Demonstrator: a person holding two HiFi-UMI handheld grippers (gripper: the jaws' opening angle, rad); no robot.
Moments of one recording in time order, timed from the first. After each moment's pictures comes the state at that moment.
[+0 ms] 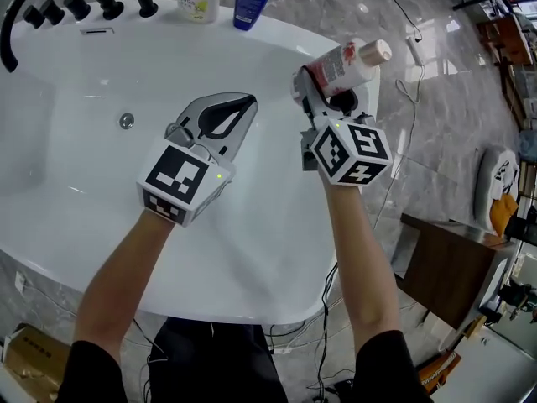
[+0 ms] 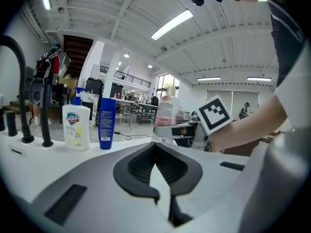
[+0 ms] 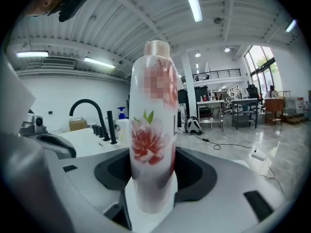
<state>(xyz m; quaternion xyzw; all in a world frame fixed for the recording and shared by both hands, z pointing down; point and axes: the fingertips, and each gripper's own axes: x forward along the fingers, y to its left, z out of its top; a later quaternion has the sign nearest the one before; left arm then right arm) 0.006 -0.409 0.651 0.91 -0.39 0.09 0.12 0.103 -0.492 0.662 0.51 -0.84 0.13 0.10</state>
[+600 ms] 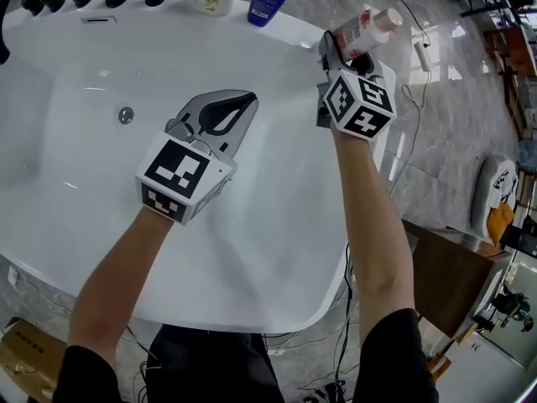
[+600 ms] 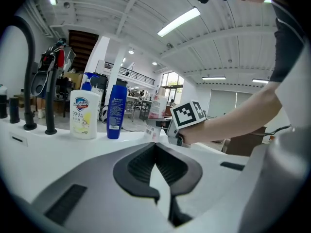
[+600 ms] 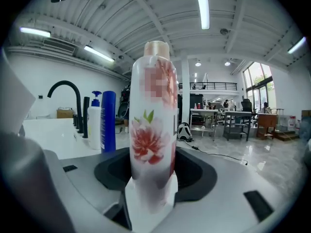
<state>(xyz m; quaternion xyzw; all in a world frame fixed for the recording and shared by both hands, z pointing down) -0.015 -0.423 0.689 0.90 -0.40 0.10 0.15 0.113 -0.590 0.702 0.56 -0.82 0.07 0.12</state>
